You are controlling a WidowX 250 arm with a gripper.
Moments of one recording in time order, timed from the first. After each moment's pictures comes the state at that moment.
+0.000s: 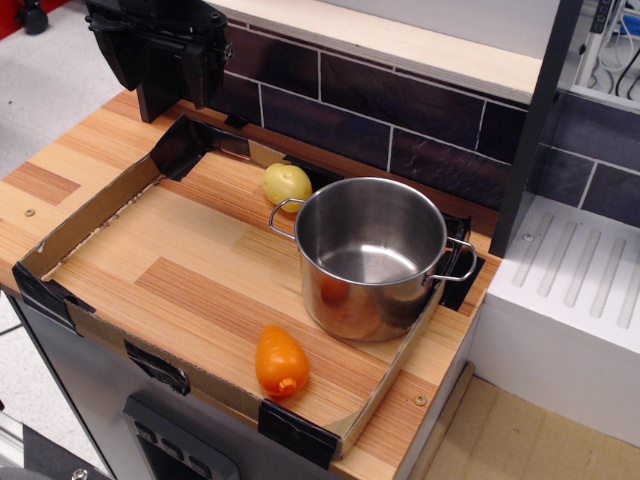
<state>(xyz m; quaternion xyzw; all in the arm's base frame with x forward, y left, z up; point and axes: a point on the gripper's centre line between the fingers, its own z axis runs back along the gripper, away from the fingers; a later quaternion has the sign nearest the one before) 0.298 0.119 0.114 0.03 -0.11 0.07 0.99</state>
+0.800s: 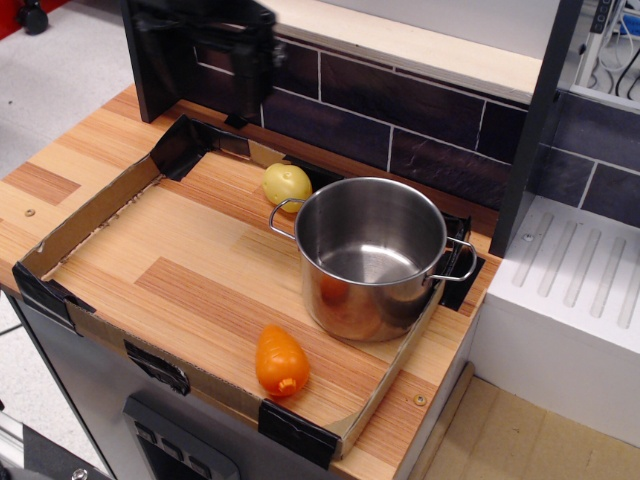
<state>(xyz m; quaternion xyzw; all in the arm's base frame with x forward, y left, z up) 0.292 0.067 0.127 -0.01 -0.09 0.01 1.00</state>
